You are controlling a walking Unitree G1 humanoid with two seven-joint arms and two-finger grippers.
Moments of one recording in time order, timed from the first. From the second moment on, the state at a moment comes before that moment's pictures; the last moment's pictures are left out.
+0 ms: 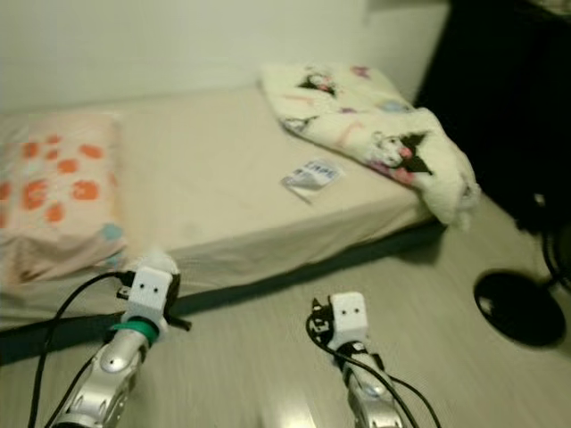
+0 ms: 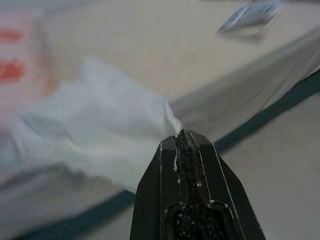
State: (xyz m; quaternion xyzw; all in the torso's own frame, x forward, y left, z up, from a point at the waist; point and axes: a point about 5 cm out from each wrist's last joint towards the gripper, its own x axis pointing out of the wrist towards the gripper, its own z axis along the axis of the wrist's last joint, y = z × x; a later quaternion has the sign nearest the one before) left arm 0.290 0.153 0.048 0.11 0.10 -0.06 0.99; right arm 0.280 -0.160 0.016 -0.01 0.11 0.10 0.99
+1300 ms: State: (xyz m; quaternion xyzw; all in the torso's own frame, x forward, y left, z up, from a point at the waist) left arm 0.292 0.140 0.038 0.12 0.13 -0.08 0.98; right arm 0.285 -0.154 0.024 -0.02 0.08 0.10 0.99
